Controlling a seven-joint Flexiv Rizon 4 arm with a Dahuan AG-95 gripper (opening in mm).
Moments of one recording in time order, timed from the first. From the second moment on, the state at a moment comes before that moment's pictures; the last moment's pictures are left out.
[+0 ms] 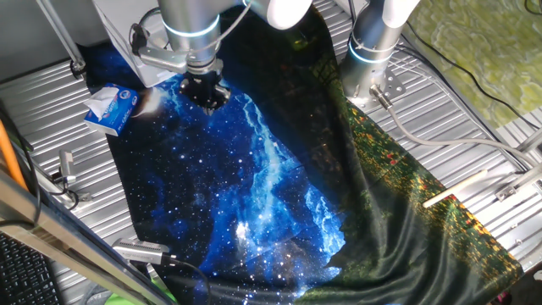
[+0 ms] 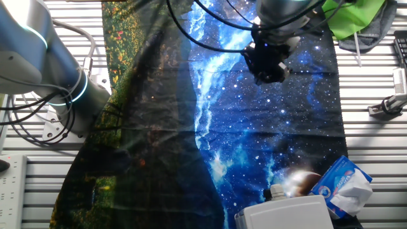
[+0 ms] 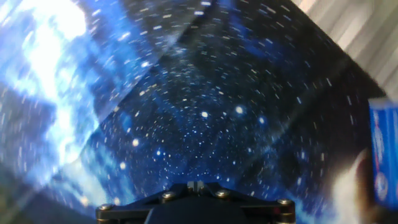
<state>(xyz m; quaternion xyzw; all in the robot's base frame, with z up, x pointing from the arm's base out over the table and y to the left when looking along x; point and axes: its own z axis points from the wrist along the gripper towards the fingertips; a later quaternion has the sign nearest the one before) 0.500 0.000 0.174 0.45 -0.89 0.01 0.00</state>
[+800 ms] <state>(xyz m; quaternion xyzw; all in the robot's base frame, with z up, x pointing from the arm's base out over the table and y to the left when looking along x) 0.509 0.019 0.172 0.64 -0.76 -0.04 0.11</state>
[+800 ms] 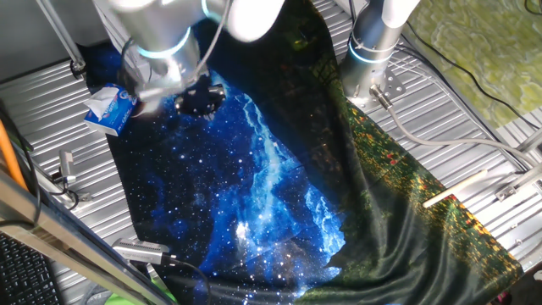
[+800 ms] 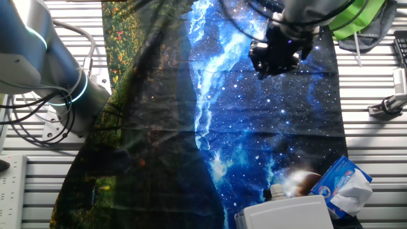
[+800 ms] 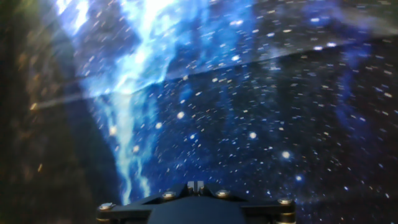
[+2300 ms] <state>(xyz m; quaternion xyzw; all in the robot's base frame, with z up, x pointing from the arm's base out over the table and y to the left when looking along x) 0.509 0.021 0.164 0.58 -0.79 0.16 0.17</state>
